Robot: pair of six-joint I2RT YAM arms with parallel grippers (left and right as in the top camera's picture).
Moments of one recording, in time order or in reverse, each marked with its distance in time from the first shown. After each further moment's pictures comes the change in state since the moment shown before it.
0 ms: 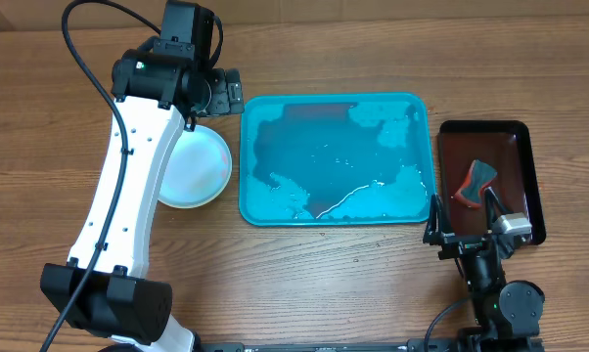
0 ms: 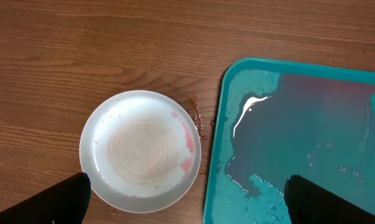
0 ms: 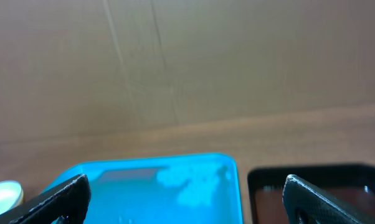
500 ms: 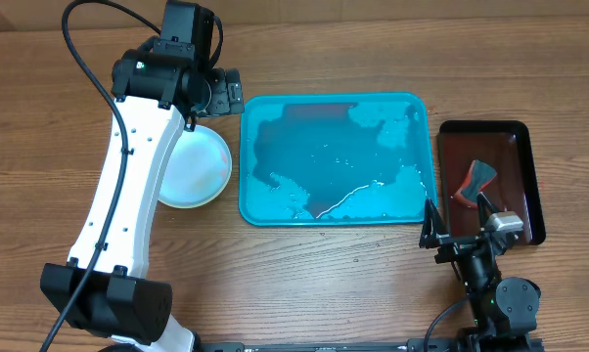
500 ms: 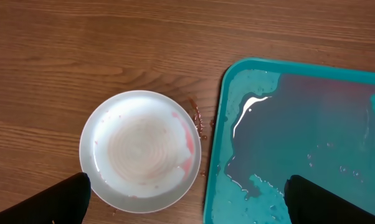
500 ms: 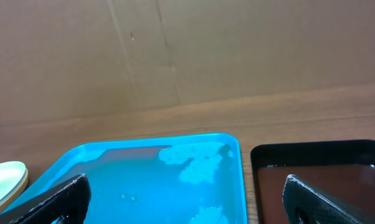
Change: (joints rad) left arm 0.000 0.000 0.000 0.000 0.000 0.000; right arm 0.000 -0.002 0.000 -0.073 -0.025 0.000
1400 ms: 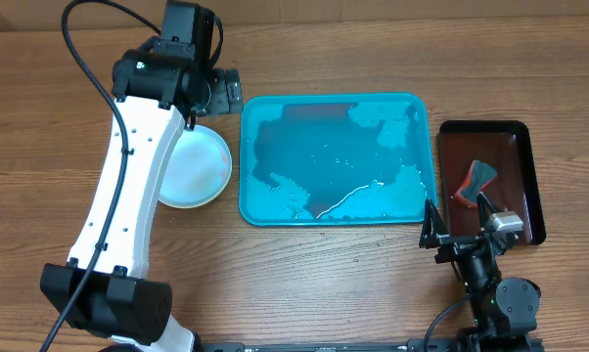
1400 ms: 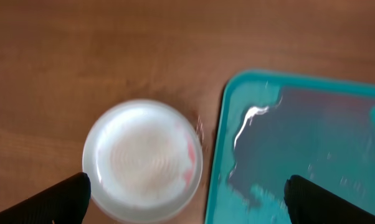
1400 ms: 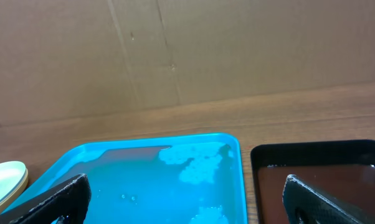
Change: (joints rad) left arm 0.000 -0.004 0.000 0.039 -0.023 0.000; right arm 0.000 0.000 0.000 0.001 0.000 0.000
